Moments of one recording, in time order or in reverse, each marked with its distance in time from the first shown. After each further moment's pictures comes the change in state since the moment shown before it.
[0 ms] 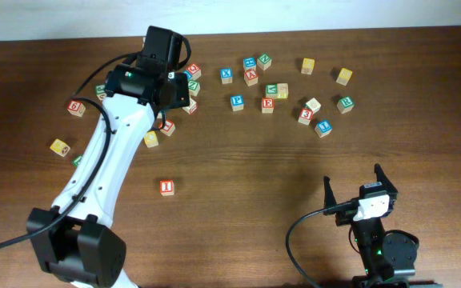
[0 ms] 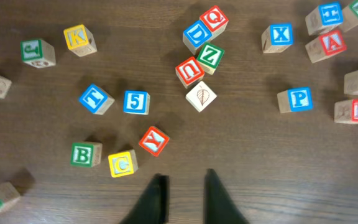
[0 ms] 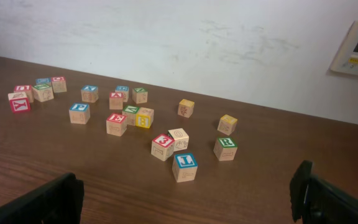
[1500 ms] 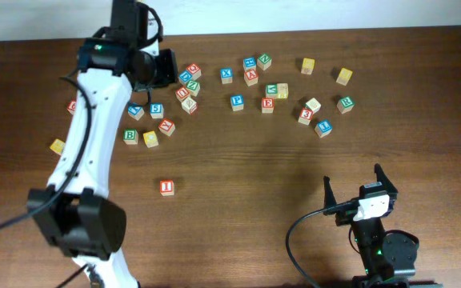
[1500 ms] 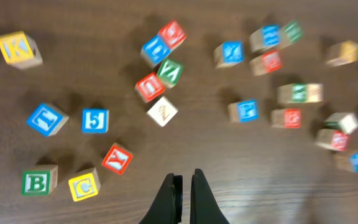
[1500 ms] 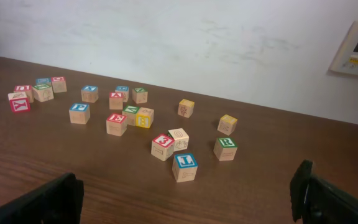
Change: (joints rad) left arm 0.133 0.171 0.263 -0.107 0.322 0.040; right arm 0.000 0.000 0.000 0.000 0.000 0.000
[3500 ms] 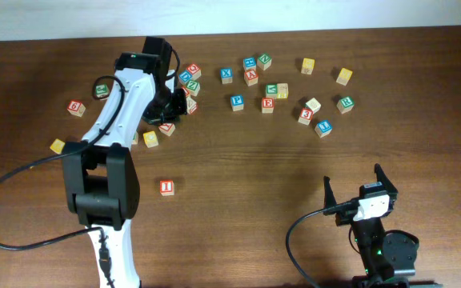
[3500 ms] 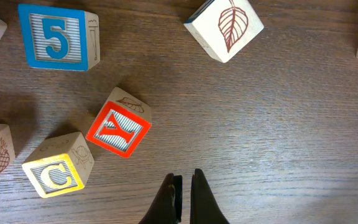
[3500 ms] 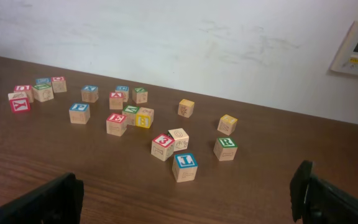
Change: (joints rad) left arm -0.010 0.225 -0.101 -0.064 -0.014 0.011; right arm 0.000 0.000 0.000 0.000 0.000 0.000
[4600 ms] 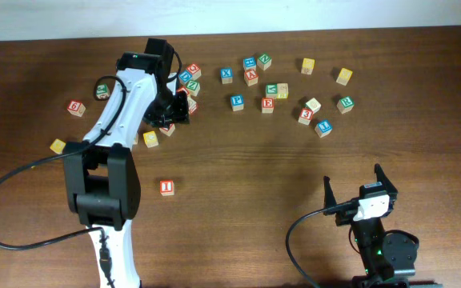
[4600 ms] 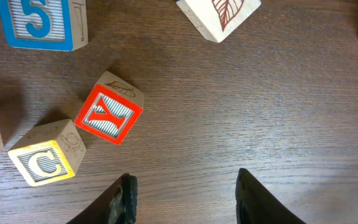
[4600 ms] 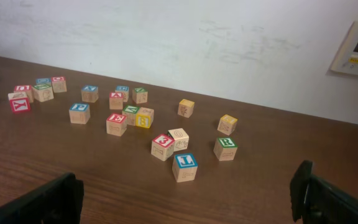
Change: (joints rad) left arm -0.008 0.000 0.000 -0.033 0.016 -0.001; right arm 0.000 0.000 0.000 0.000 0.000 0.000
